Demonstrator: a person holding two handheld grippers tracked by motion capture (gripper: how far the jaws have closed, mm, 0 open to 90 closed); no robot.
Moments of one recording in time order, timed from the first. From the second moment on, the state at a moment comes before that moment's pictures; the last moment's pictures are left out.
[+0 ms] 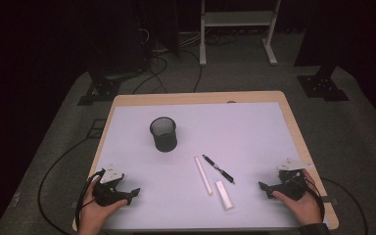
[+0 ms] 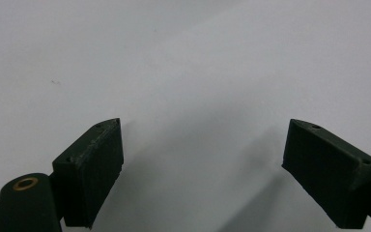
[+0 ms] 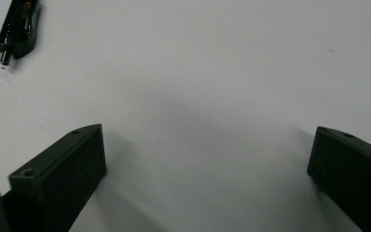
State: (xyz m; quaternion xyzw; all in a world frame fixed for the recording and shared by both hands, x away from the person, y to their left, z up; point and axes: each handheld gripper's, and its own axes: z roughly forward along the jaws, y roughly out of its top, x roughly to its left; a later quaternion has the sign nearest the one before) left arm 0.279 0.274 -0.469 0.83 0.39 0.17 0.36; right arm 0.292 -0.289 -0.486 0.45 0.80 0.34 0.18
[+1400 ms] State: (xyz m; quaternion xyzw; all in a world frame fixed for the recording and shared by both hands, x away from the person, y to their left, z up) left arm 0.307 0.262 -0.429 0.81 0.41 0.17 0.39; right arm 0.292 -0.289 -0.486 0.45 0.80 0.34 0.18
